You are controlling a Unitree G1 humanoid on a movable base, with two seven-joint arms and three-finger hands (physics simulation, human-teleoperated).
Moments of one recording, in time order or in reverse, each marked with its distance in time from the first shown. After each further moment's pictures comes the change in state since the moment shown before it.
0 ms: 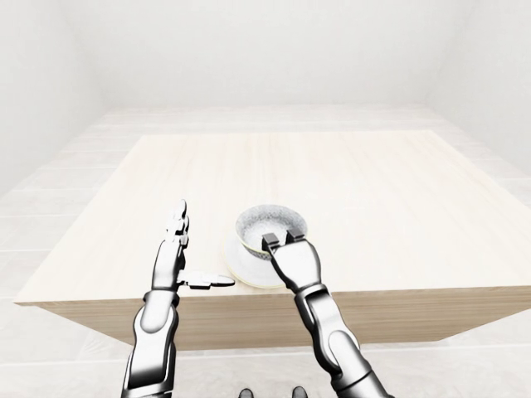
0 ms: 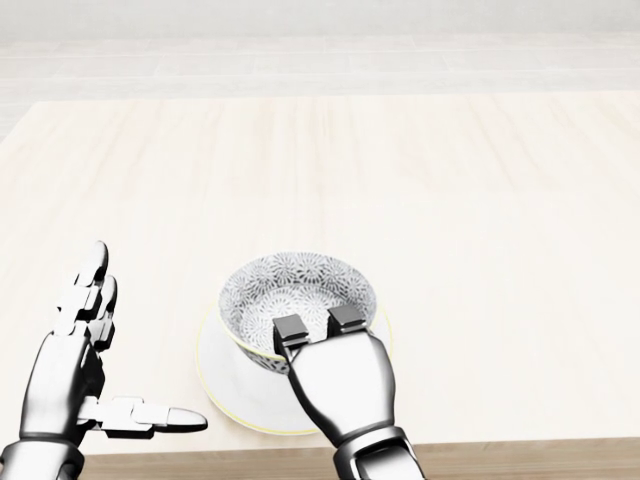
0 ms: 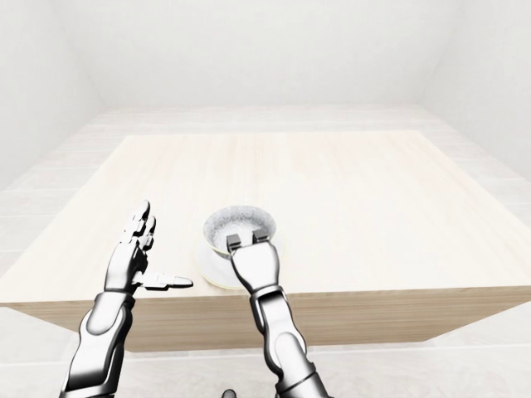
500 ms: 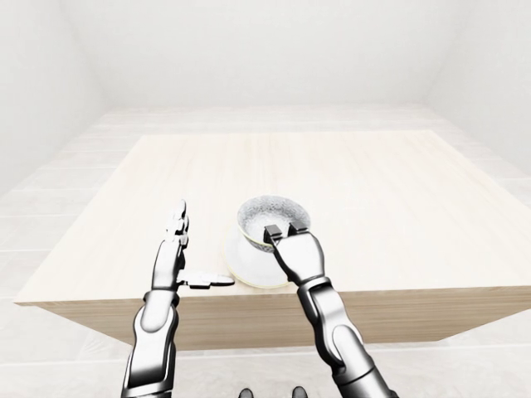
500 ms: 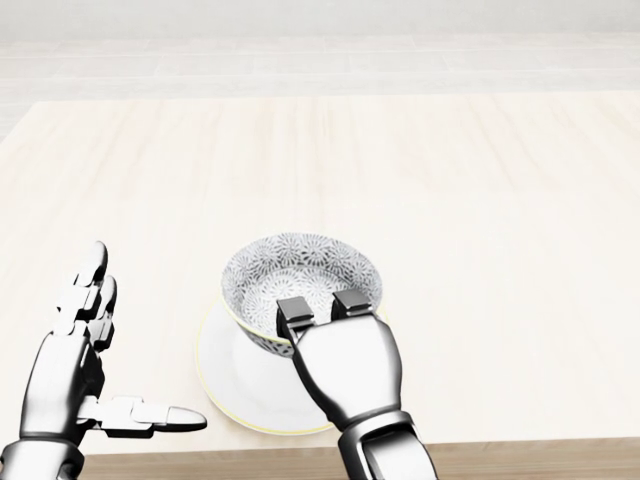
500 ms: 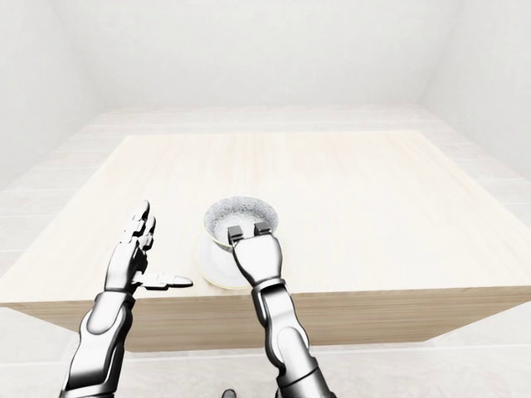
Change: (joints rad) left arm -0.006 0.005 0.000 0.016 -0.008 -0.007 0.005; right arm -0.021 0.002 -0.021 -0.065 0.025 0.000 0.058
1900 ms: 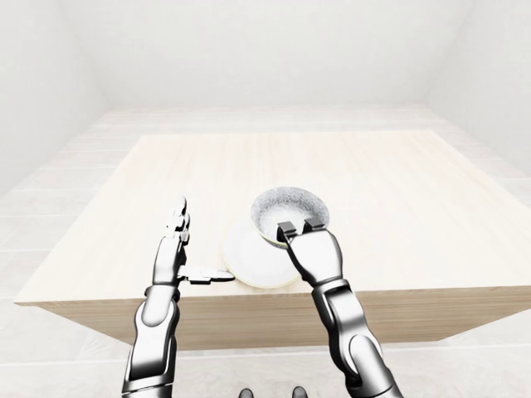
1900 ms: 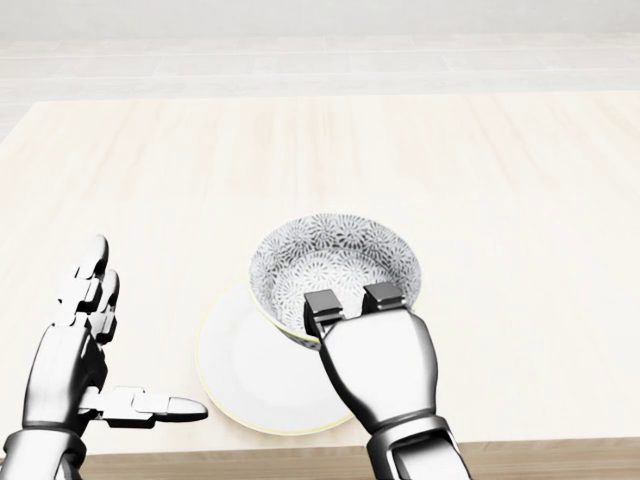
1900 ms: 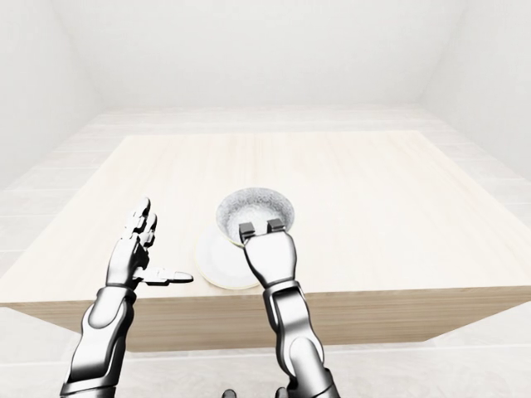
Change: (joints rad) left arm -0.034 0.005 0.002 0.021 -0.026 0.018 0.001; right arm 0.072 -0.034 -0.028 -0.202 -0.070 0.000 0.092
